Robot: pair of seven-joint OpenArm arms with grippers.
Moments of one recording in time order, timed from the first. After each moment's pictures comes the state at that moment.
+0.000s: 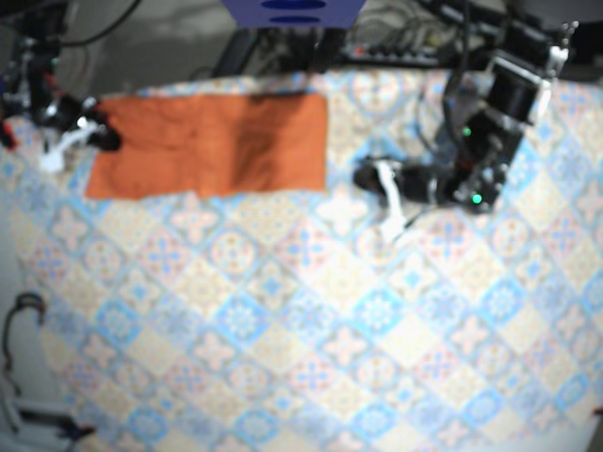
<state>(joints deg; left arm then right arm) -9.3 -24.8 23.8 68.9 -53.6 -31.9 55.0 -13.7 26.4 23.4 56.8 57.4 40.3 -47.1</state>
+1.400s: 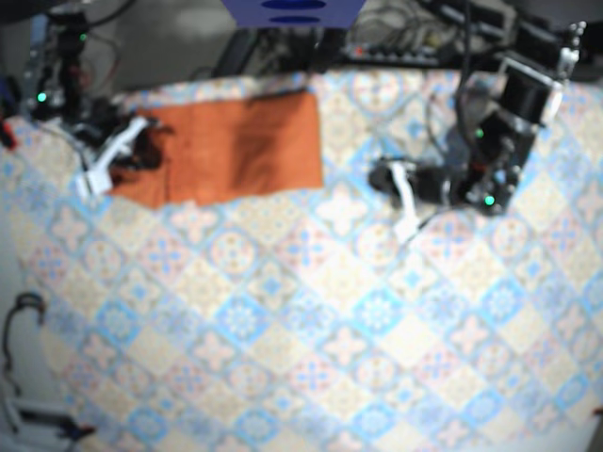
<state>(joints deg) -9.5 -27.8 23.8 69.0 -53.7 -32.0 54.8 -24.8 20.4 16.7 100.3 44.5 28.4 -48.0</state>
